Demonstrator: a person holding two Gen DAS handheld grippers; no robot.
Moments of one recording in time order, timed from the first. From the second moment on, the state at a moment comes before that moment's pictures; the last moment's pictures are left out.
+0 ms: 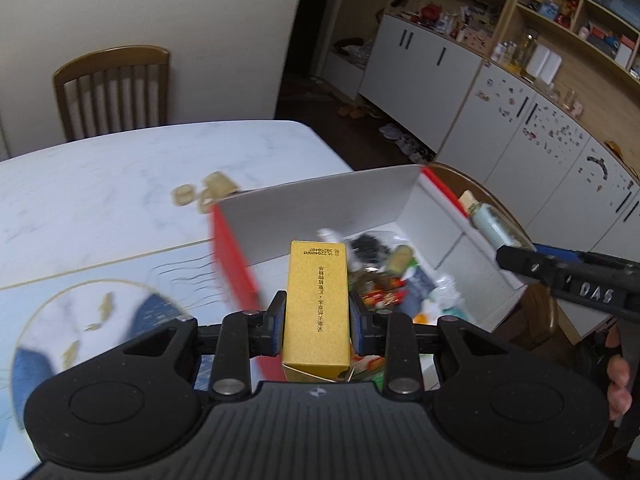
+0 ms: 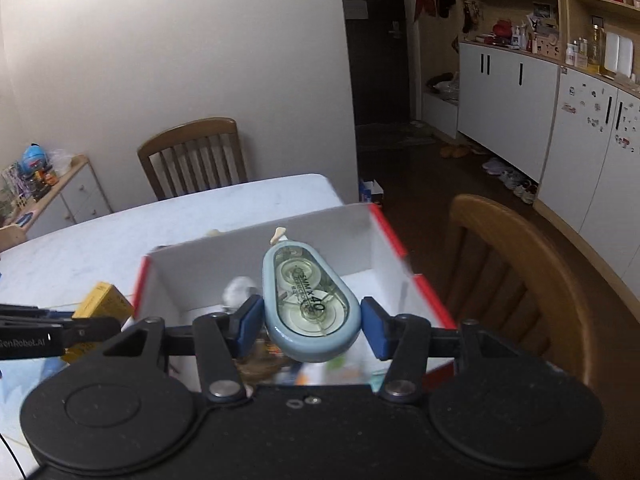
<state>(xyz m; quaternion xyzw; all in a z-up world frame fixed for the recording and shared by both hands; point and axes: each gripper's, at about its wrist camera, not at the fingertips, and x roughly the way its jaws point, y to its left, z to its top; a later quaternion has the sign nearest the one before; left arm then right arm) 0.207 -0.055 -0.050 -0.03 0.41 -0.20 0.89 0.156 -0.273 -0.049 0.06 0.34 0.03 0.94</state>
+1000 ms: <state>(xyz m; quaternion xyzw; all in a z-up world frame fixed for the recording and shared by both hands) 0.277 -0.156 -0.123 0.02 0.50 -0.19 0.85 0.213 -0.286 -0.118 -0.03 0.41 0.12 0.90</state>
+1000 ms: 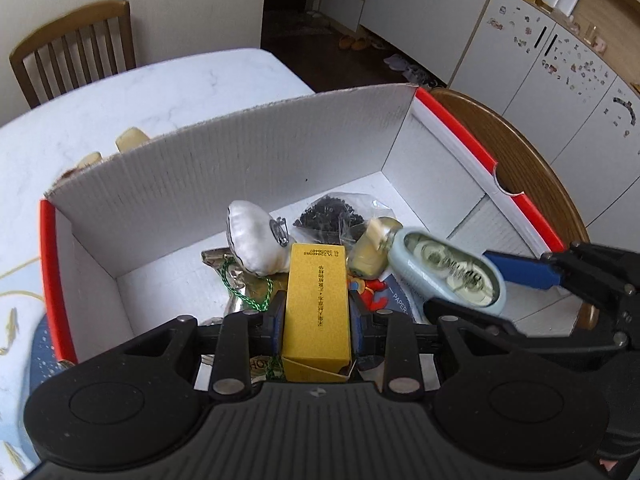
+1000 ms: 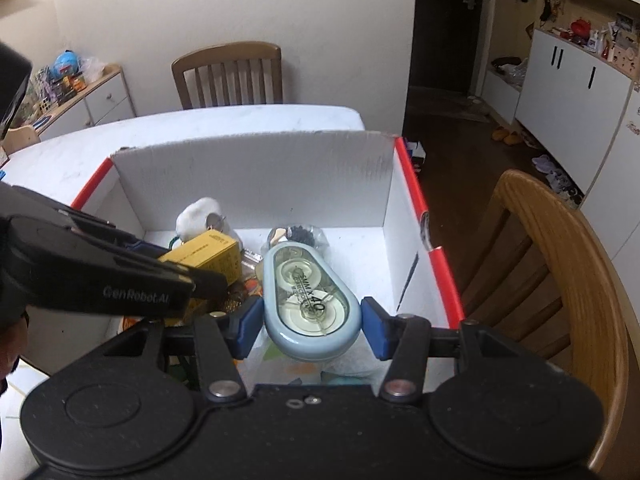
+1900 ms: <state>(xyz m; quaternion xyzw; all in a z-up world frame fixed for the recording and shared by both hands) 0.248 -0.141 -0.092 0.00 0.45 -0.21 0.87 0.202 -0.300 -0.100 -0.01 0.40 0.15 0.91</state>
